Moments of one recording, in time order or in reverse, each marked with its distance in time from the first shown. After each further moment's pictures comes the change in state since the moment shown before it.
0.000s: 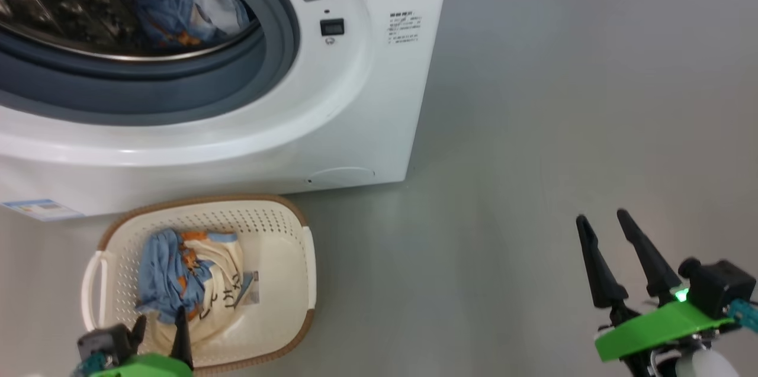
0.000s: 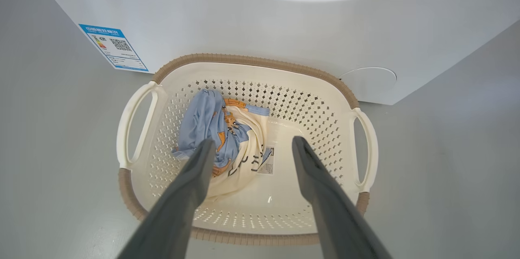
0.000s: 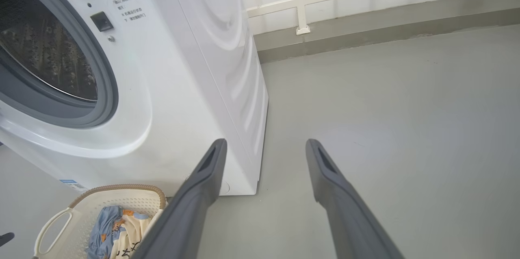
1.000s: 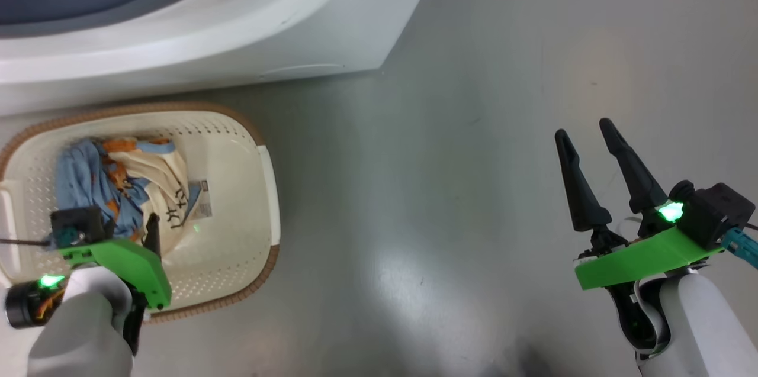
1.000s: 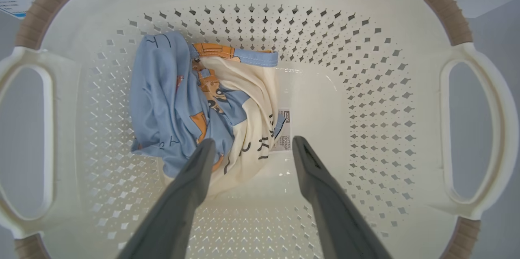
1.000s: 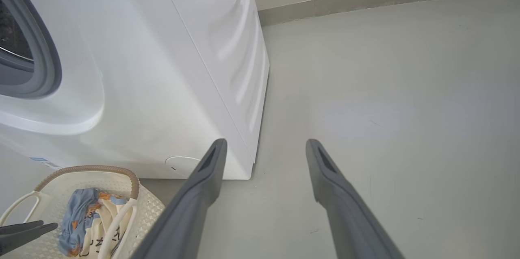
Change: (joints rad) left arm -0.465 0.105 -0.155 0.411 -0.001 0.000 0.048; right arm -0.204 0.008 0.052 -0.038 -0.015 0.000 0.000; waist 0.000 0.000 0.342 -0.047
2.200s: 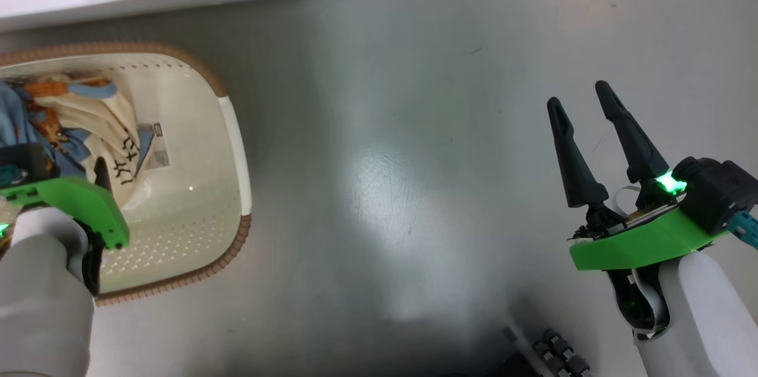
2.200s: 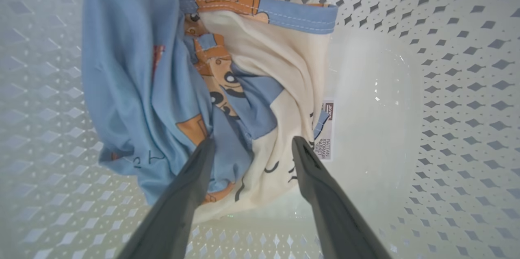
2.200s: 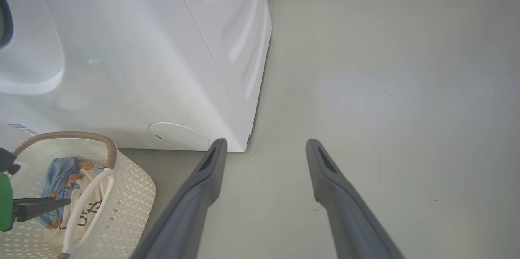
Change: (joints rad) left arm -0.161 0.066 -0.014 0.015 -0.054 0.073 0.093; right arm -0.058 -0.009 0.033 -0.081 -0.021 0.000 -0.004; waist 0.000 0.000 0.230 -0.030
